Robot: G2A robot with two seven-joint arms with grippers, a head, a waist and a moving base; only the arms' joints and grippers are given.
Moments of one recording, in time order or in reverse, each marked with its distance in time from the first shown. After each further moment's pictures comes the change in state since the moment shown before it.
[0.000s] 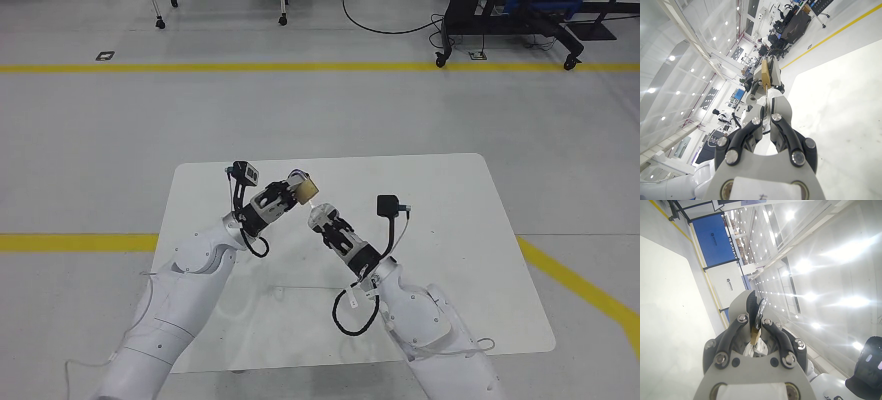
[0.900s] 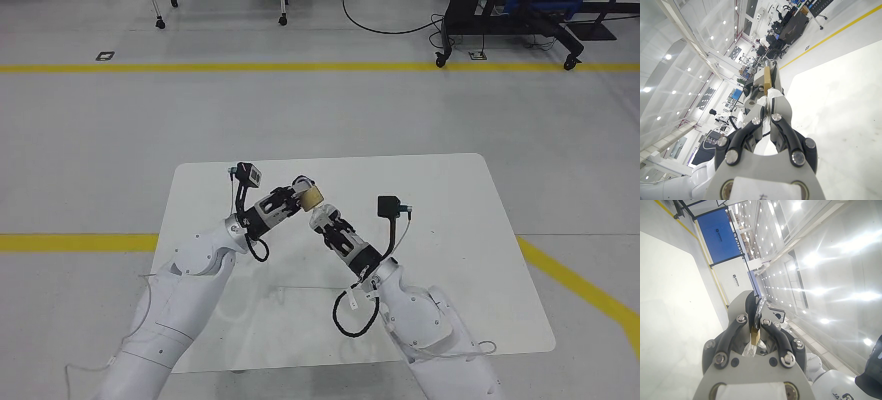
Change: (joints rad) left arm 0.023 0.001 -0.018 -0.048 0.089 0.023 -0.008; right arm -0.011 -0.008 0.013 -0.012 -0.034 0.014 0.009
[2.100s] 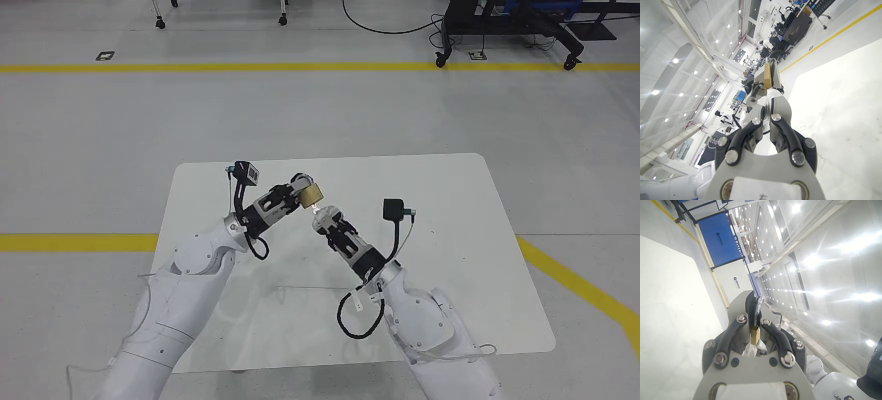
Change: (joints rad) left arm 0.002 -0.008 -0.016 -0.001 0.021 -0.003 0.018; right arm -0.025 -0.010 0.026 0.010 0.033 -0.055 0.006
